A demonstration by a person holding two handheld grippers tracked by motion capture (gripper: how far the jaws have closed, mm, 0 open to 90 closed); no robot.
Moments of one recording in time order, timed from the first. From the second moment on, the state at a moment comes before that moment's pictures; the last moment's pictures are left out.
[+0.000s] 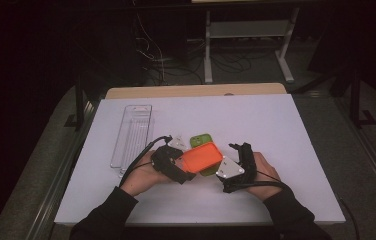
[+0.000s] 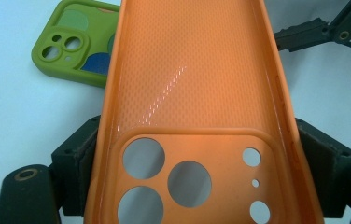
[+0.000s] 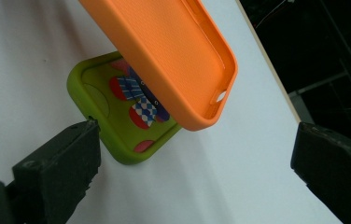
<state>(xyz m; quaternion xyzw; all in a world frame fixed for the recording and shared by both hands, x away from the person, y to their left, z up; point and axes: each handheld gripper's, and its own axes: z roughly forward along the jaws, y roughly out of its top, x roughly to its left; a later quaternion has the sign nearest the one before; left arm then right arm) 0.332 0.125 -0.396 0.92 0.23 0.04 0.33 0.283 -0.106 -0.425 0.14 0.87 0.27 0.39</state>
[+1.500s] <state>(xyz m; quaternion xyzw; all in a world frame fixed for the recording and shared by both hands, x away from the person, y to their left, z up) 0.331 0.126 -0.393 0.92 0.23 0.04 0.33 0.271 -0.077 -0.432 -0.05 0.80 0.19 0.57</state>
